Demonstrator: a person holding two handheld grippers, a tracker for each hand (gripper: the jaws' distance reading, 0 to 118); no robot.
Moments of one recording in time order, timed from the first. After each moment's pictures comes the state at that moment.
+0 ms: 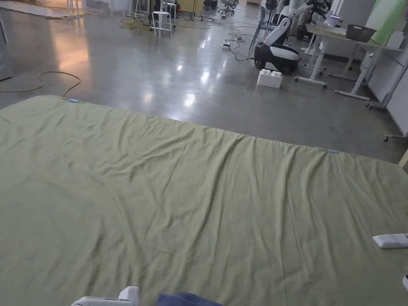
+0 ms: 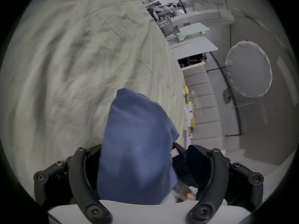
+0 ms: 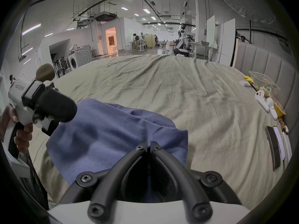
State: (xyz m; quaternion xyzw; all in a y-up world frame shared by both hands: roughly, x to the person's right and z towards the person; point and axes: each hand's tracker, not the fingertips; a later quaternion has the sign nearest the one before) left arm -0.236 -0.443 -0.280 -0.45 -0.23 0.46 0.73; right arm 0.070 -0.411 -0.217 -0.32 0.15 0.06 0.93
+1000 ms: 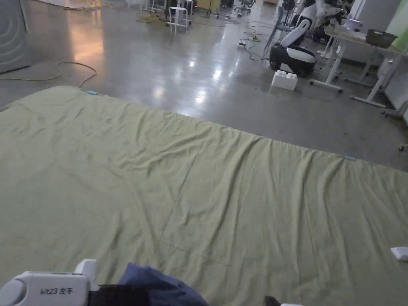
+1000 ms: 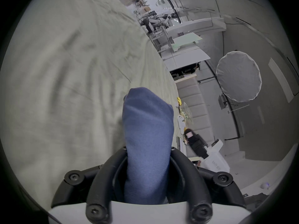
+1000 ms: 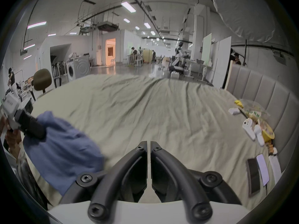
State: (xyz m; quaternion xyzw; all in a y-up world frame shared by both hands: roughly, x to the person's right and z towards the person) left arm -0.364 -0.373 -0.236 -0.40 -0.22 0.44 0.77; right arm 0.082 -0.327 -0.260 -0.23 0.12 0.07 0.96
